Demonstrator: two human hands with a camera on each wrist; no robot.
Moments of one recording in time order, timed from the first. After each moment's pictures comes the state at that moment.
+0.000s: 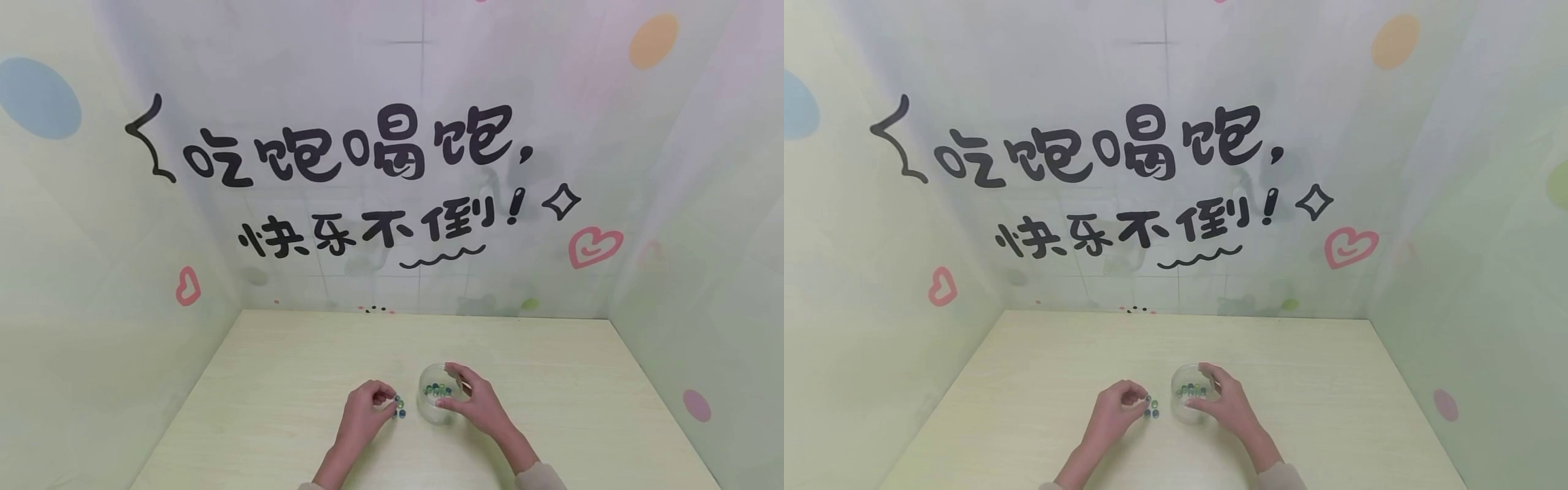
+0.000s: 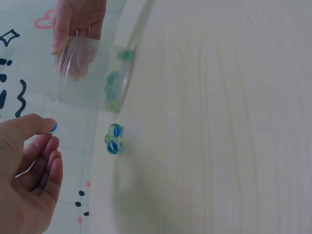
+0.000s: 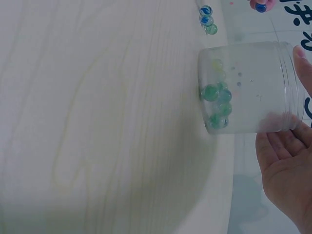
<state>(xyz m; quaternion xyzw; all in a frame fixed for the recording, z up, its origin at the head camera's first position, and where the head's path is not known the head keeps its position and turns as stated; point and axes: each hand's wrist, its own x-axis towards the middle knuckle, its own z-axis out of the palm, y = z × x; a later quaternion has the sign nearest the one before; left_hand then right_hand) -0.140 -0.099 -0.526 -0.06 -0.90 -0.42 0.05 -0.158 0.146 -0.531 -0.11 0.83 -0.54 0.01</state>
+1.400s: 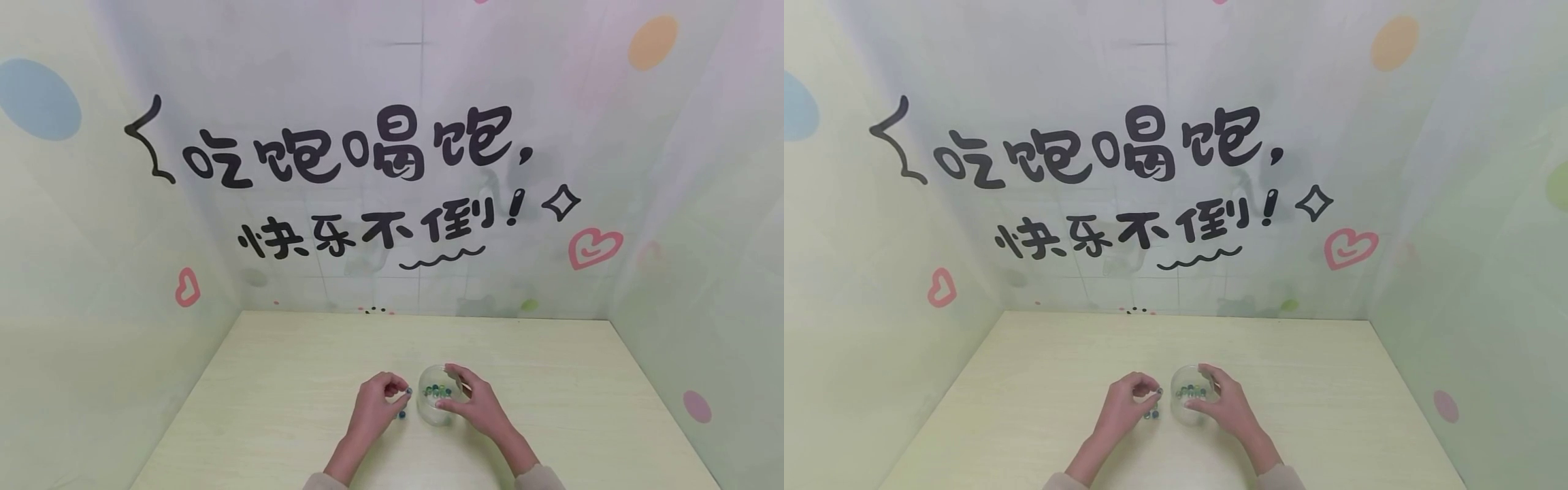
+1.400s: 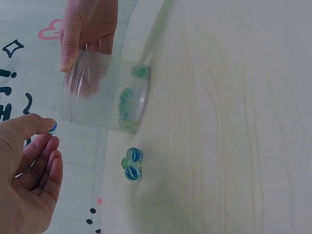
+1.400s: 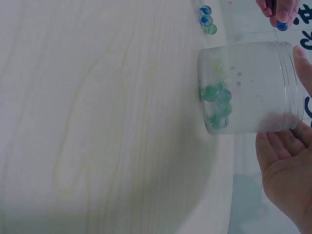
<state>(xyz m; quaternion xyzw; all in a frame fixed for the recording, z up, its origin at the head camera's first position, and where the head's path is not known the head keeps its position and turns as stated) -0.147 -0.077 -0.512 -0.09 -0.89 -0.44 0.06 -0.157 0.146 -0.531 -0.11 0.83 -0.55 0.01</state>
